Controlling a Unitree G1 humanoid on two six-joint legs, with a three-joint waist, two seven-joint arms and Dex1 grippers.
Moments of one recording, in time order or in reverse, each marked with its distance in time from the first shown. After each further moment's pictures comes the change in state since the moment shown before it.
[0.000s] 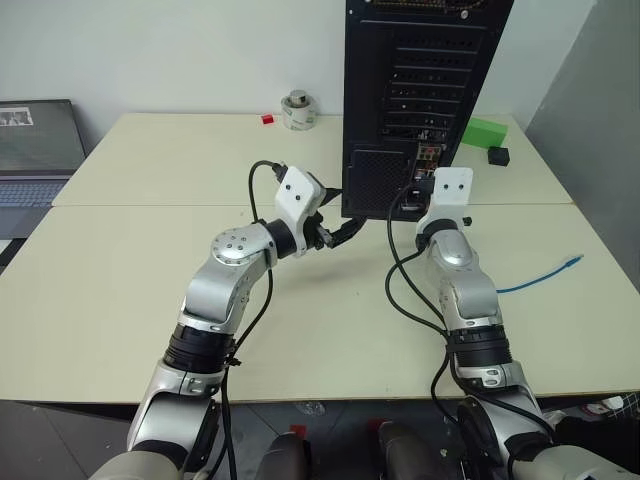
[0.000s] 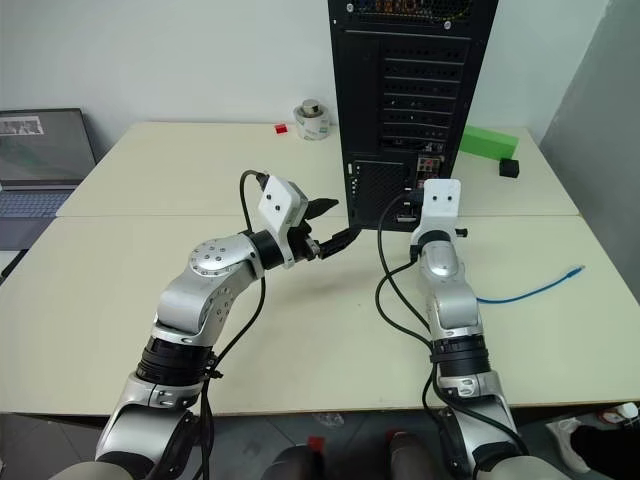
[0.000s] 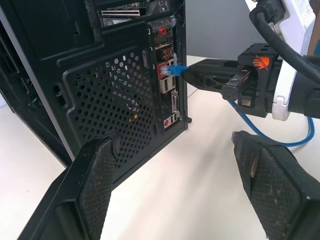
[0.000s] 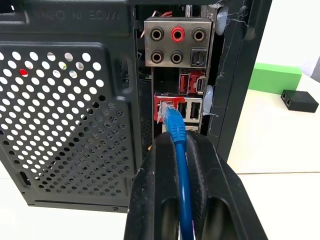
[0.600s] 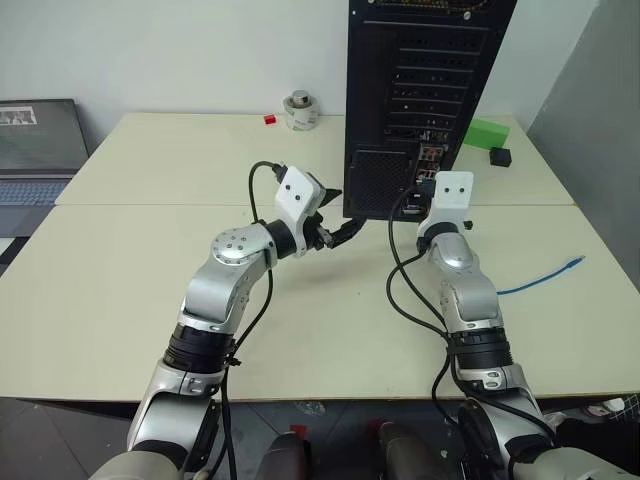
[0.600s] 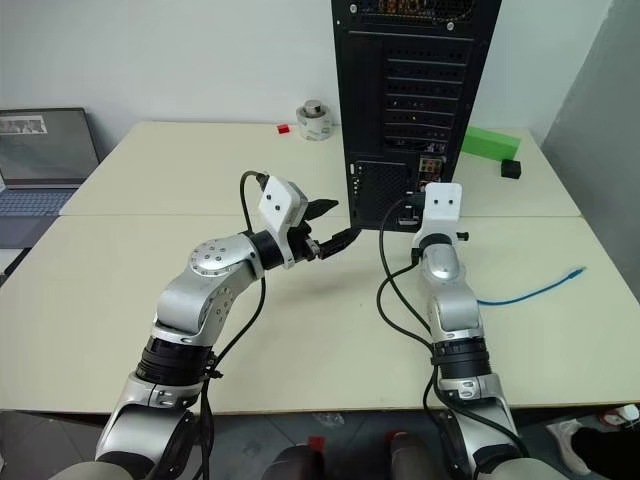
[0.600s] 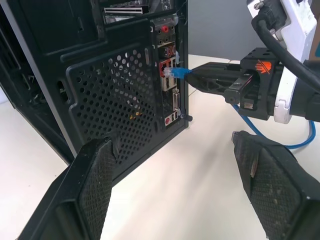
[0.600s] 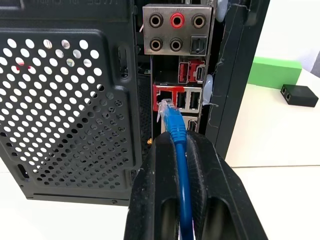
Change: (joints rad) left arm -0.001 0.000 0.001 0.000 -0.005 0.004 0.001; right arm 0.013 0.000 -0.003 0.003 0.000 0.000 -0.004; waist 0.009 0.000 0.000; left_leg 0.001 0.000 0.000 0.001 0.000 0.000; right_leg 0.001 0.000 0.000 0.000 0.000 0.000
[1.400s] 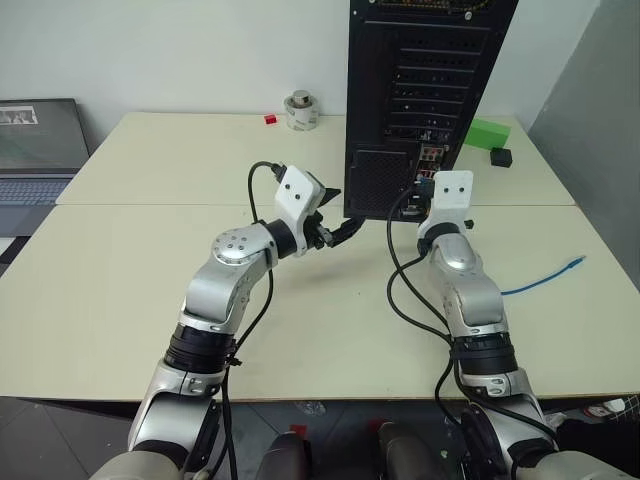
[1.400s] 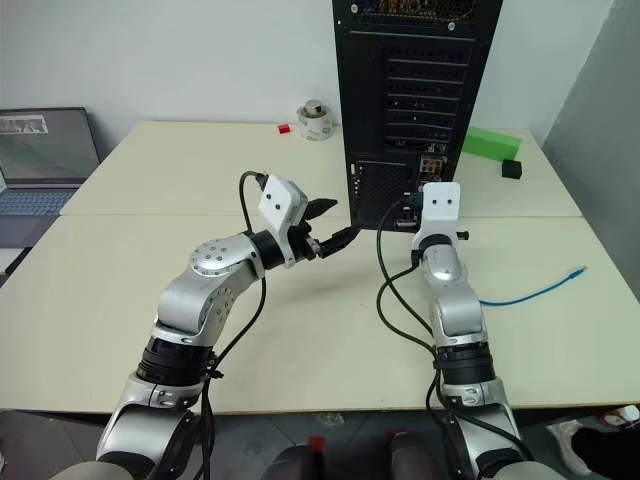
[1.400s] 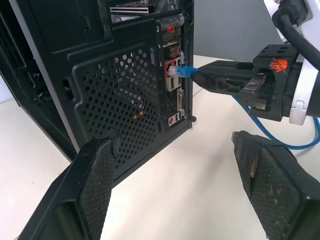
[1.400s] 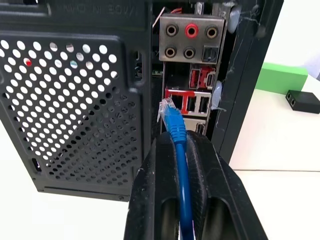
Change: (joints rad) left arm 0.000 -0.004 0.000 0.000 -0.006 0.018 0.023; right arm 0.016 -0.014 0.024 -0.077 0.000 0.060 0.011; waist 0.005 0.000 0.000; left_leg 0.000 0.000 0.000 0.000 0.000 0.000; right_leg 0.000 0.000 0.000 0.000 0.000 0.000
